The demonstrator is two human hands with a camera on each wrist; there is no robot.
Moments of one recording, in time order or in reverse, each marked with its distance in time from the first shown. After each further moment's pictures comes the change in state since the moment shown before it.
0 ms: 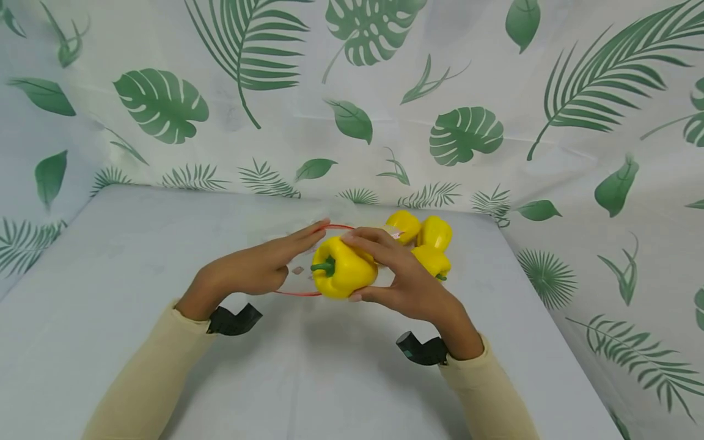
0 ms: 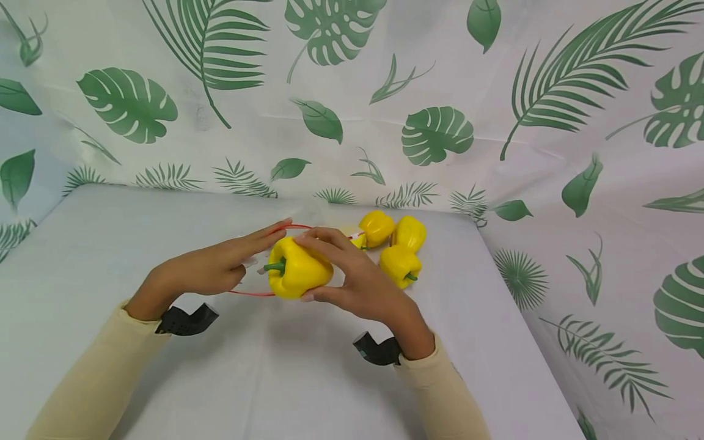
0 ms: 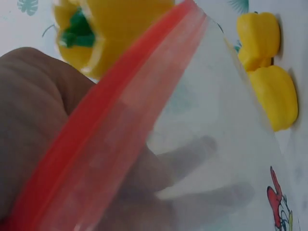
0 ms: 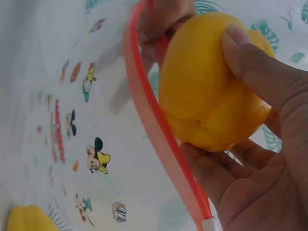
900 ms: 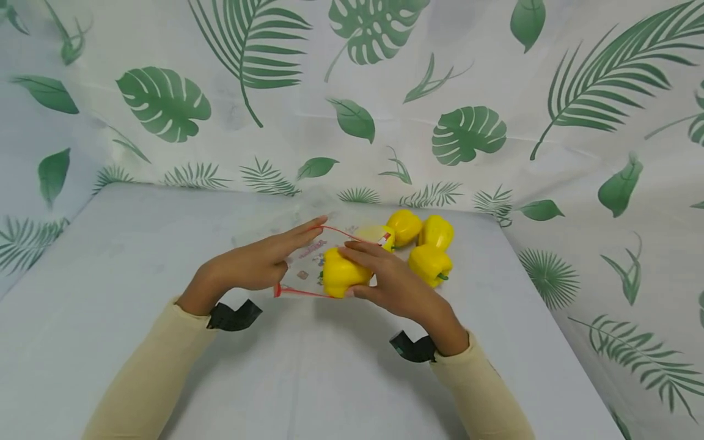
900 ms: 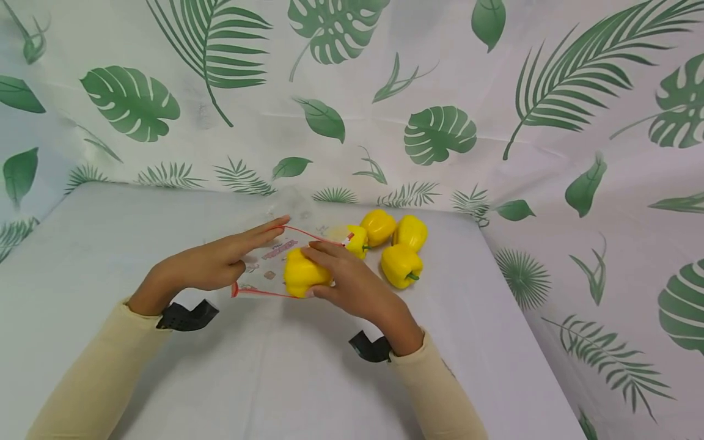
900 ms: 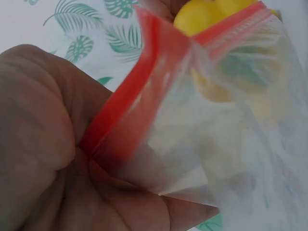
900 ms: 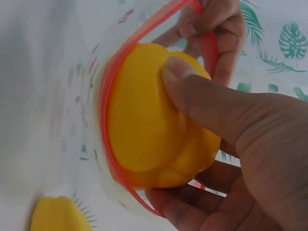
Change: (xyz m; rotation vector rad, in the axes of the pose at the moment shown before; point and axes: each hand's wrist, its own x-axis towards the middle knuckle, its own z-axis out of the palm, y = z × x) left_hand -0.001 -0.008 -0.003 -0.007 0.023 -0.029; right_hand 0.003 0.022 0.020 -0.294 -0.128 0.231
